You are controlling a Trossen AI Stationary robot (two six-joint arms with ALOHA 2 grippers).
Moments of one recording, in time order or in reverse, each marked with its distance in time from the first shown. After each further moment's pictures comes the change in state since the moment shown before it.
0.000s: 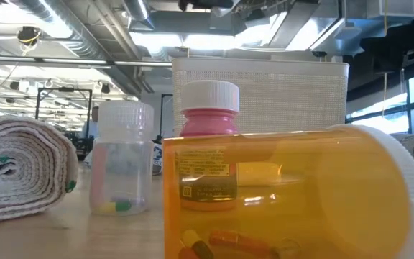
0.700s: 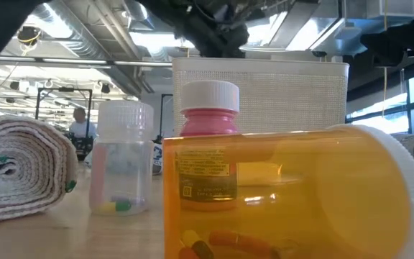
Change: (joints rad) left arm 0.223 0.506 0.390 -0.339 0.391 -0.058; right arm 0.000 0.000 0.000 0.012 0.001 -0.093
